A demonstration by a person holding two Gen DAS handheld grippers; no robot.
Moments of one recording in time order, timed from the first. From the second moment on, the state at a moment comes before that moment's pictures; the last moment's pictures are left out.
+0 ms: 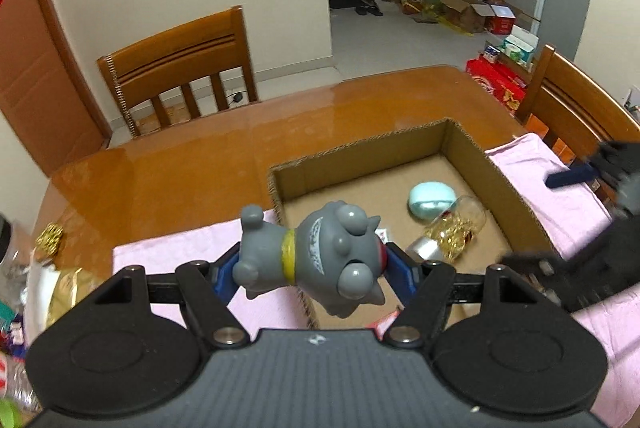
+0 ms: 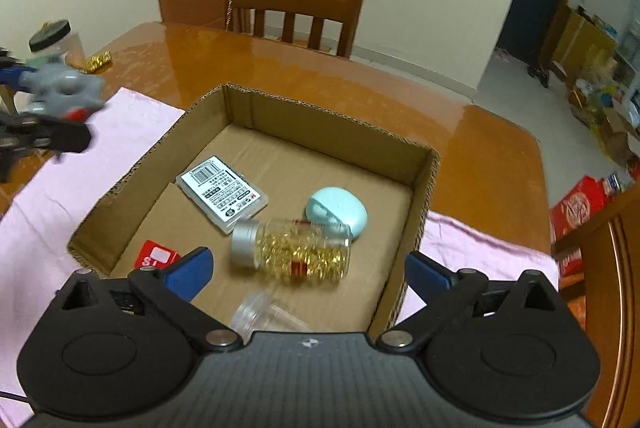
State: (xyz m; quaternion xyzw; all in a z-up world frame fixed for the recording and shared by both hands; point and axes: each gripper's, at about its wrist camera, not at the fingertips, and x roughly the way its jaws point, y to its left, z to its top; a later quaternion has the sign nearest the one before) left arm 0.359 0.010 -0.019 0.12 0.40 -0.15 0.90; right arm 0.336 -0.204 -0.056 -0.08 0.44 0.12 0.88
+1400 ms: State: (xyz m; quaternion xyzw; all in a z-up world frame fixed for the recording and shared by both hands) left arm 0.341 -0.007 -0.039 0.12 0.39 -0.15 0.90; right arm 0.199 -0.203 -0.086 0.00 0.48 0.01 0.88
